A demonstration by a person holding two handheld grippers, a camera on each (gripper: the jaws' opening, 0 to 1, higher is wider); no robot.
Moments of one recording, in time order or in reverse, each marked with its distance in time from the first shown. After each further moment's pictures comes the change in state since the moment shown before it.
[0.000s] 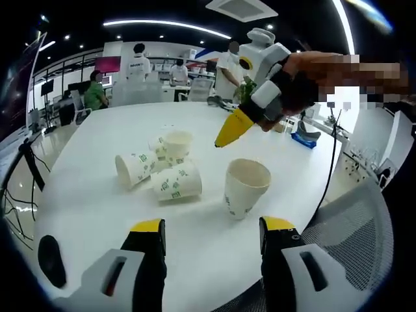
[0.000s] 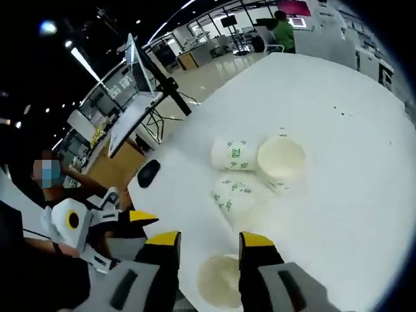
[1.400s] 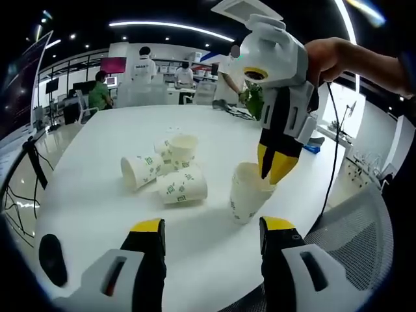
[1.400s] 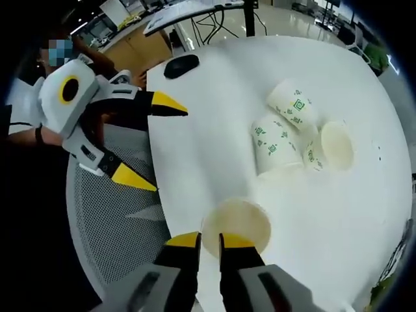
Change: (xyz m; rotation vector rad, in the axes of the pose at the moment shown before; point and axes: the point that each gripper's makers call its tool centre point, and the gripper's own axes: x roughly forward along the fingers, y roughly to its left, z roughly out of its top) left arm -0.002 0.005 0.006 -0.022 -0.025 0.023; right arm -0.017 0.014 -0.078 -0.524 0.599 -0.059
